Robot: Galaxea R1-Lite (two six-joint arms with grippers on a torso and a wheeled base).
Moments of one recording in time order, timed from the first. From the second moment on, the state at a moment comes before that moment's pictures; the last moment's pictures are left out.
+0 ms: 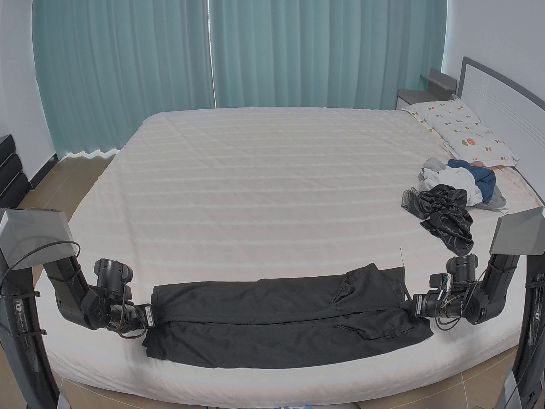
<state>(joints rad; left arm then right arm) -0.02 2.24 -0.56 -0.67 -0.01 -0.31 -0.01 2.37 -0.54 -1.02 0.36 0.15</state>
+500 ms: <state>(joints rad) -0.01 2.24 -0.54 -0.70 0.02 -0.34 -0.04 2.30 -0.54 -1.09 0.37 0.30</state>
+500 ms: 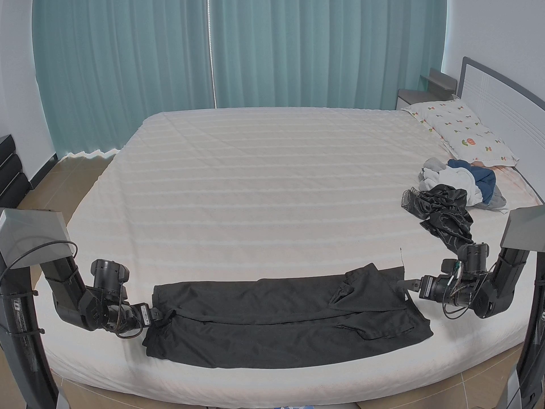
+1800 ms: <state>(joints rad) 0.08 2.11 -0.70 -0.55 -0.27 -0.79 0.13 2.41 -0.73 -1.01 0.37 0.44</state>
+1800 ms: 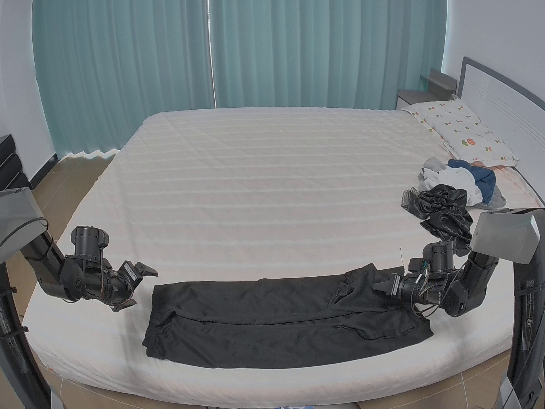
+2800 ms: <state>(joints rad) 0.07 2.11 -0.67 -0.55 -0.26 -0.78 0.07 2.33 -0.61 -1.02 0.36 0.40</state>
